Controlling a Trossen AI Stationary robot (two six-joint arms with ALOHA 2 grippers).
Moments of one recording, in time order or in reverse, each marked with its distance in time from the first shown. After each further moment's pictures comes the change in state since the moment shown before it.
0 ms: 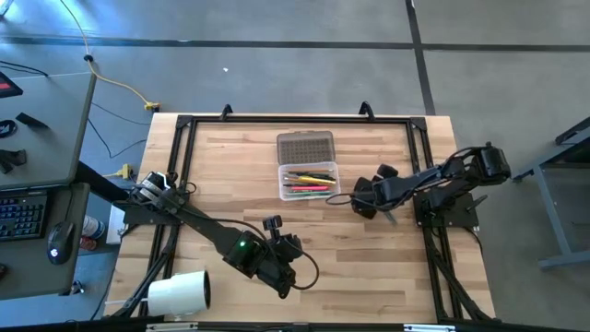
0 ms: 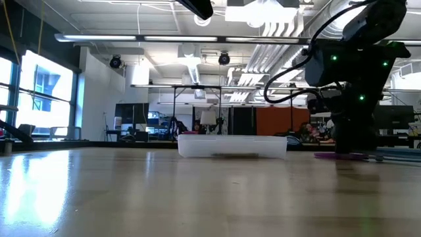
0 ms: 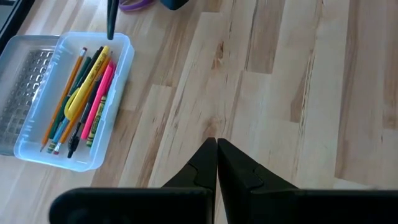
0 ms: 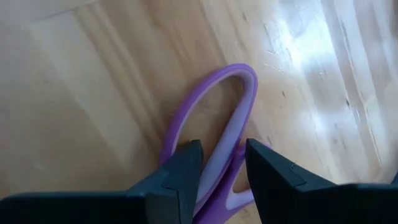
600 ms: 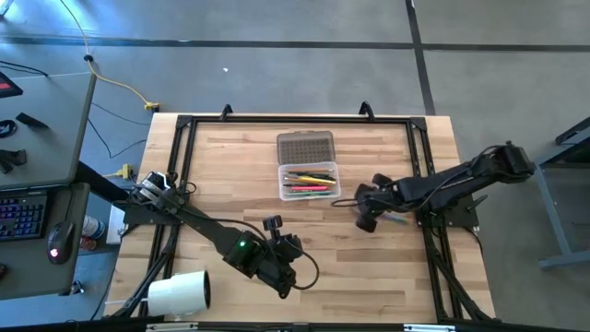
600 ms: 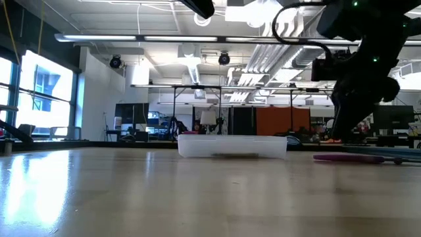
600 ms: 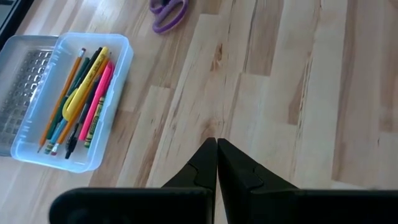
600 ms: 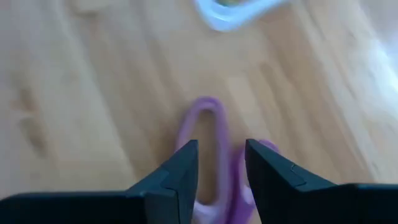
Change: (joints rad) left arm 0.000 0.000 0.000 0.008 0.000 -0.003; right arm 0.094 -0.253 -0.002 0.074 -0.233 -0.016
